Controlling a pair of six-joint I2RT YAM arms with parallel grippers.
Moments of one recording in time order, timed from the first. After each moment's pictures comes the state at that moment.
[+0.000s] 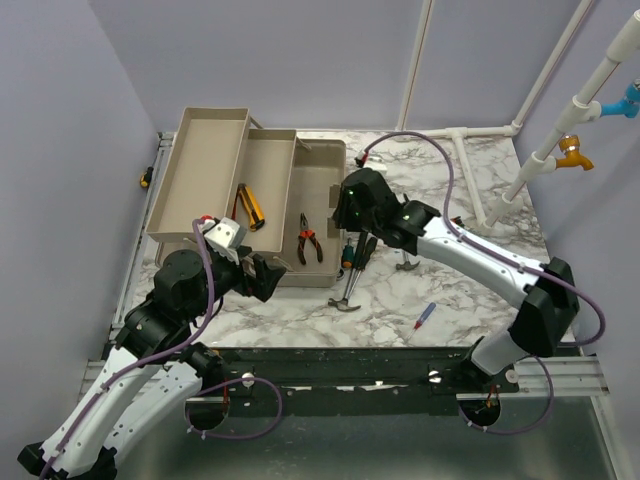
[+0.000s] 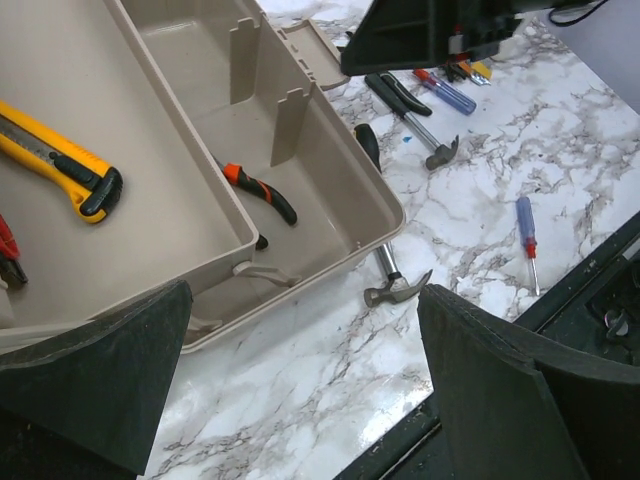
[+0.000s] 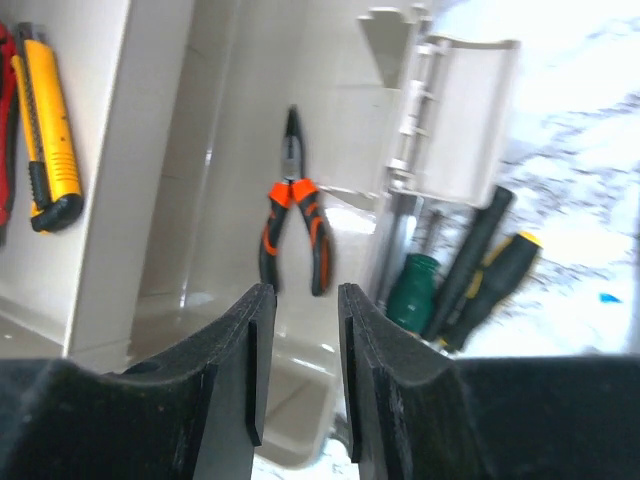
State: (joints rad) left arm -0.61 0.49 0.75 -0.51 0.08 -0.21; right arm 0.83 1.60 1.36 -0.43 0.31 0.63
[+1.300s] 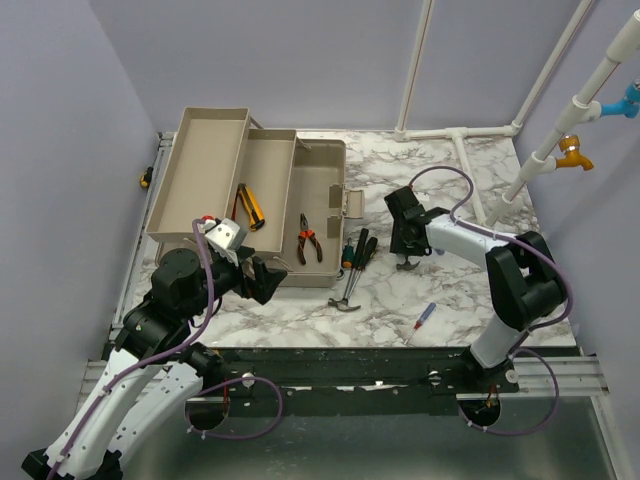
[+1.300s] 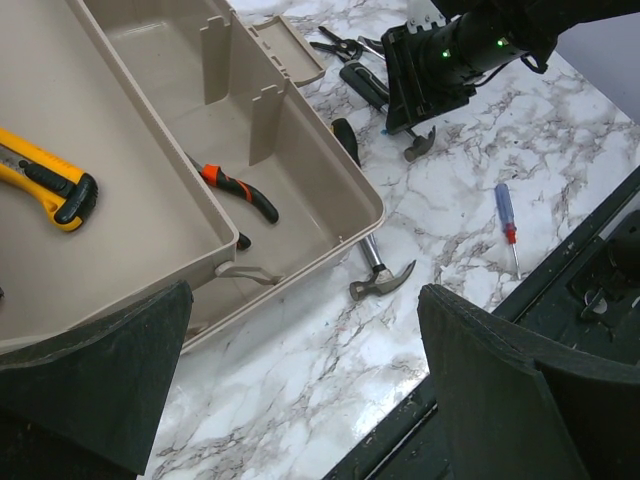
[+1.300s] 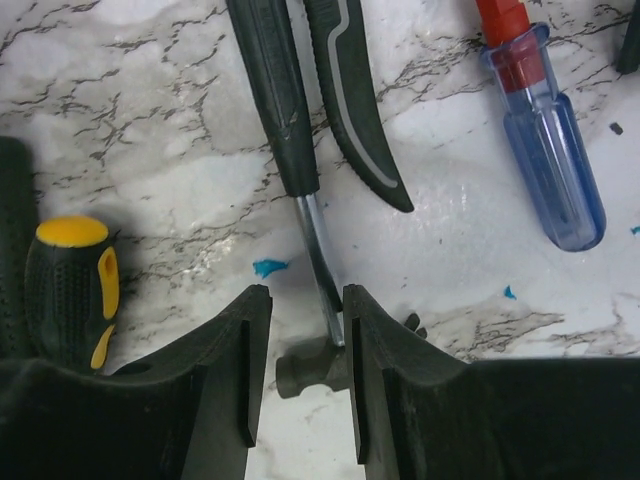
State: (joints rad) left arm -0.55 0.48 0.75 -0.51 0.21 -0.18; right arm 0.47 1.69 1.02 -0.49 0.32 0.56
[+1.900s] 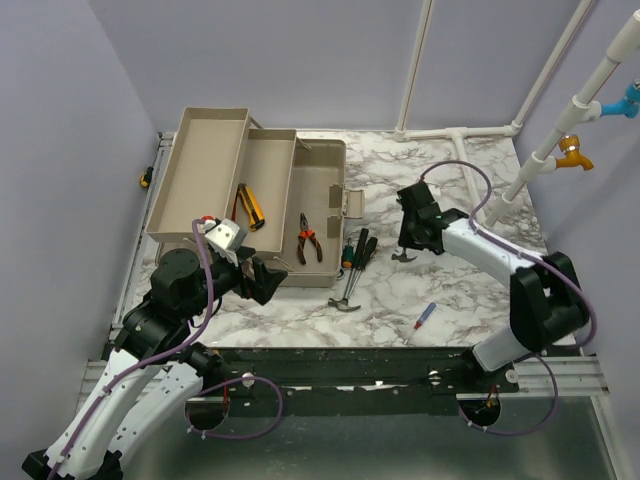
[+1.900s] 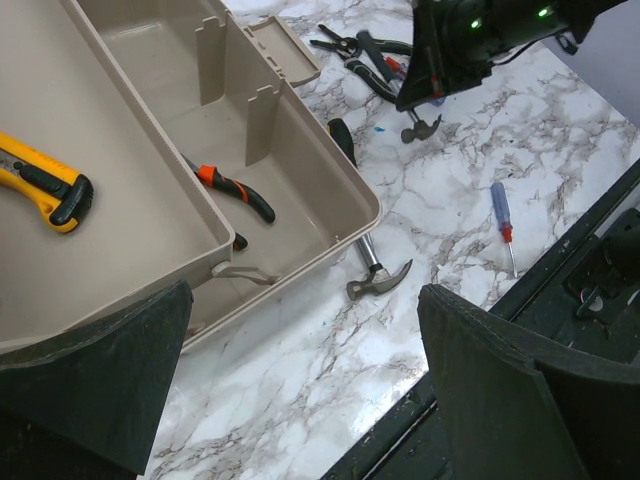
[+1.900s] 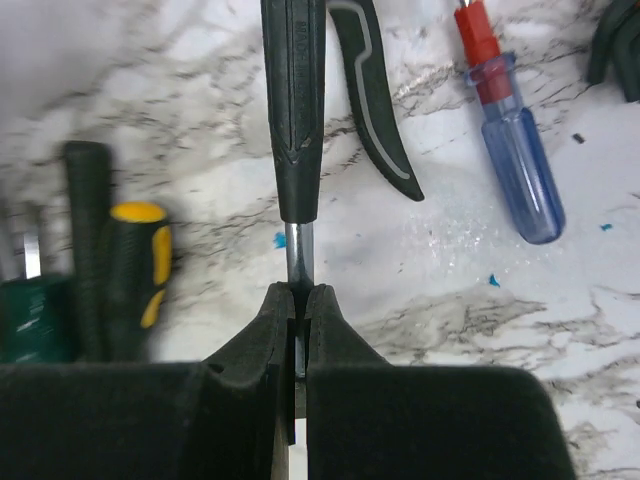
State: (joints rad) left arm -0.54 0.48 0.75 -0.51 0.22 -0.18; right arm 0.45 1.60 0.99 -0.46 0.28 0.55
